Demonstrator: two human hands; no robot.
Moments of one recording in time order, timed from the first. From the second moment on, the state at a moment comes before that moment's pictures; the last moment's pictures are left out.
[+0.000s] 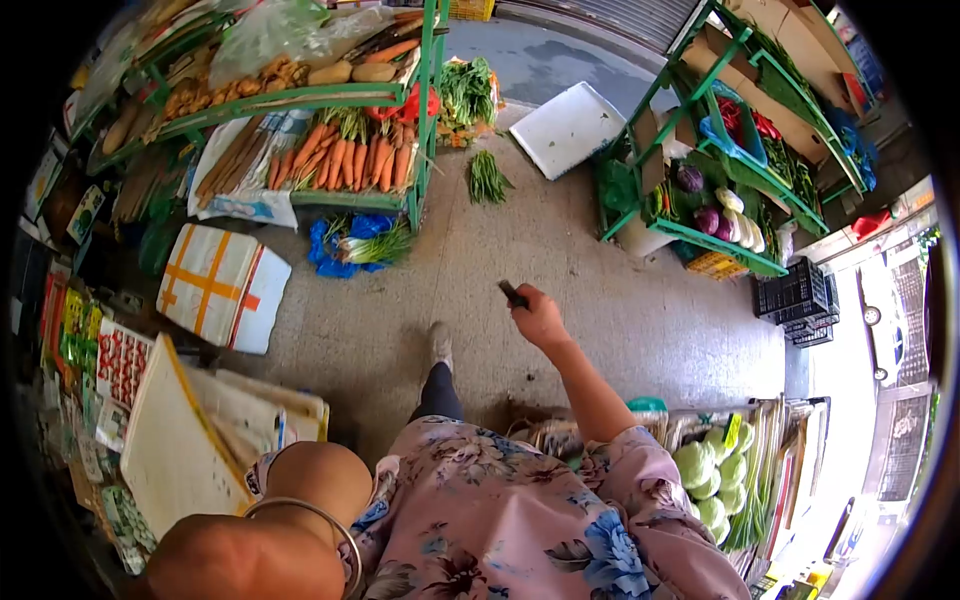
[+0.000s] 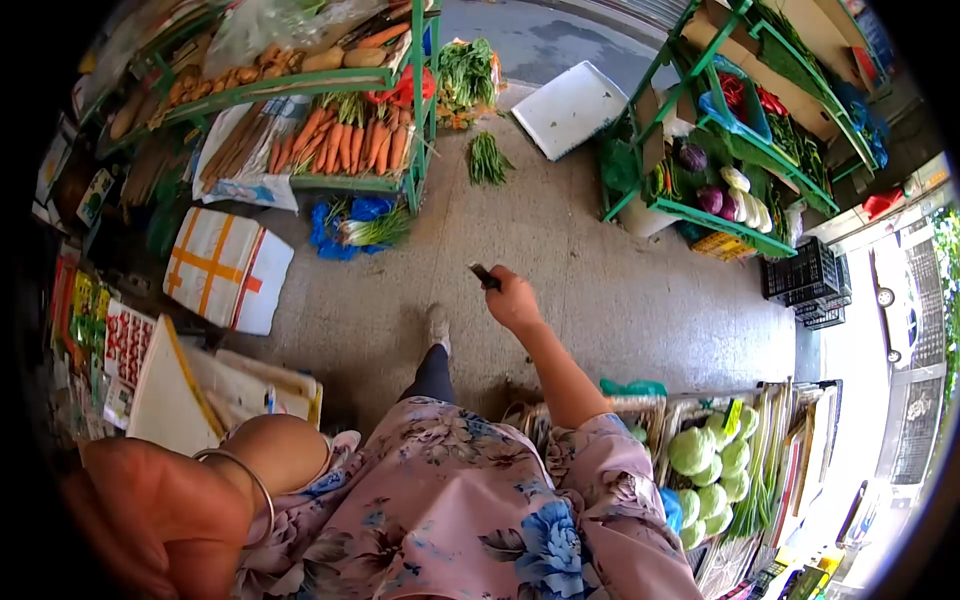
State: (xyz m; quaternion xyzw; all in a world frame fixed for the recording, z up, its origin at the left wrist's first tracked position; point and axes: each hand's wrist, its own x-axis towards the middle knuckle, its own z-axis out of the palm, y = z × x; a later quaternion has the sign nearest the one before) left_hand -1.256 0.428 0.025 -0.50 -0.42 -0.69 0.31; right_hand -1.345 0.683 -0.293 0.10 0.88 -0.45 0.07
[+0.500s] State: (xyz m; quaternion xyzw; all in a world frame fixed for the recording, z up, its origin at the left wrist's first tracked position) left_hand -1.741 0.635 -0.136 -0.24 -0.60 -0.73 -0.23; right_hand -1.285 0.965 -0.455 0.24 0.82 -0.02 0.52
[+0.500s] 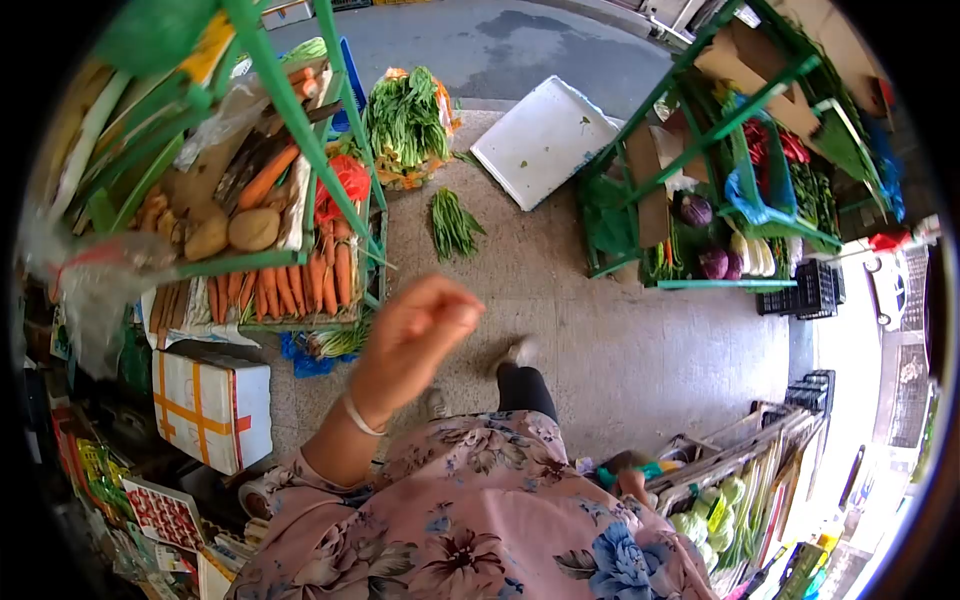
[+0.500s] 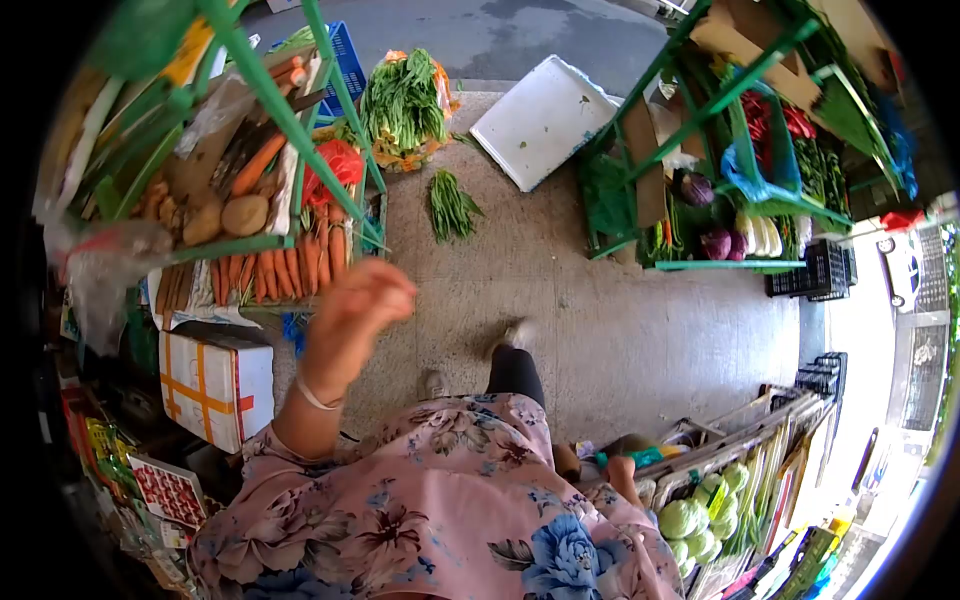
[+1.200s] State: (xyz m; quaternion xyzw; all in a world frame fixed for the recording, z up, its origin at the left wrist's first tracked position) left_hand -2.045 0.856 -0.380 0.01 -0.75 -0.52 -0.40; right_hand -2.155 1.248 -0.434 0.35 0.77 -0.53 0.04
